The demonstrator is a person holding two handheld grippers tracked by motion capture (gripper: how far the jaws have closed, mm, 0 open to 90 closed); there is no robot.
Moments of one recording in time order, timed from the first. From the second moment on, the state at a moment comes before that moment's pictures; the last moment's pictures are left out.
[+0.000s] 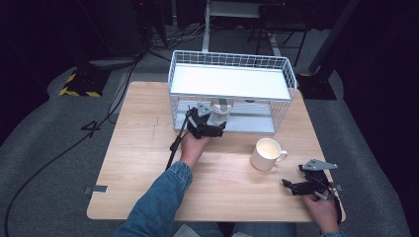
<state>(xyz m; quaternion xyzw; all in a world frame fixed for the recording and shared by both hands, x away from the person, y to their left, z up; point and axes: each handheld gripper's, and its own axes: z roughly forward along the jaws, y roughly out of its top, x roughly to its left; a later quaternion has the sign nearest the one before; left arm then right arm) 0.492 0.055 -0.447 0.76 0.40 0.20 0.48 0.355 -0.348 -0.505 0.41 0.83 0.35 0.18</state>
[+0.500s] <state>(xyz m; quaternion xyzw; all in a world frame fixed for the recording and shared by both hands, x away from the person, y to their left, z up) 0.455 0.076 -0.428 0.76 0.38 0.19 0.49 0.355 -0.348 -0.505 0.41 0.83 0.35 0.18</state>
